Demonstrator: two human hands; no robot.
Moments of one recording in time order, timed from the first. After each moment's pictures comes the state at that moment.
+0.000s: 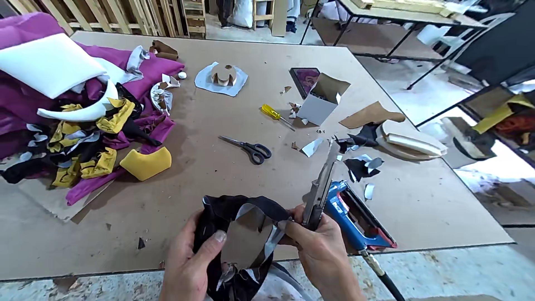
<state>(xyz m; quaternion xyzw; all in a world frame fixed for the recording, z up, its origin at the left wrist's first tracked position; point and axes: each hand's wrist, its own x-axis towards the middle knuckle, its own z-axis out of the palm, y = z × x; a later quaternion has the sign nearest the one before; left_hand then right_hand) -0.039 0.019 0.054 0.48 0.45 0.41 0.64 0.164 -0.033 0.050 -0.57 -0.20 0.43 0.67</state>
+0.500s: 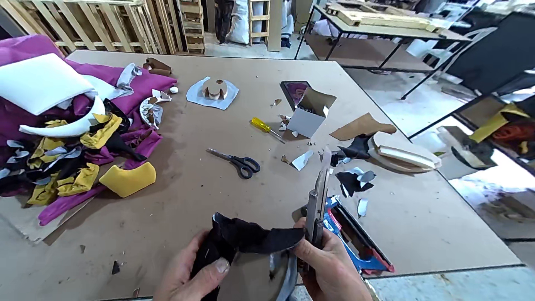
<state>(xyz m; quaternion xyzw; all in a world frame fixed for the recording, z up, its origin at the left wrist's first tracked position) -0.009 0.019 0.071 0.50 0.38 0.33 0.70 0.209 -0.045 0.065 -0.54 -0.18 0.49 0.66</state>
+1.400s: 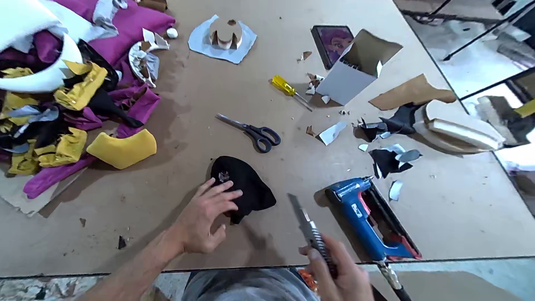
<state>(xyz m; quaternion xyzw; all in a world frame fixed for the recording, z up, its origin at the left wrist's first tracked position) -0.032 0.124 -0.106 0.93 0.20 0.15 0.27 0.219 -0.100 -0.025 -0.78 -0.45 0.29 0.32</state>
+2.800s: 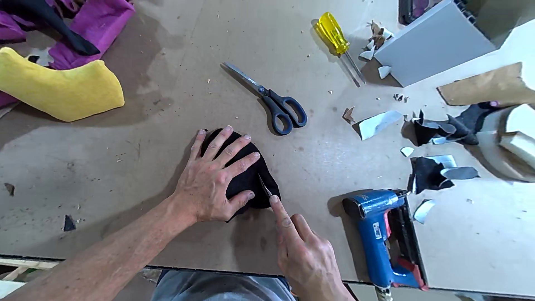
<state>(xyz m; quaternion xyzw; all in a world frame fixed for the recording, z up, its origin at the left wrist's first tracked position) 0.027 0.147 -0.121 0.92 0.34 0.12 0.15 0.221 -0.020 -0.085 -0.69 -0.71 0.06 0.12</state>
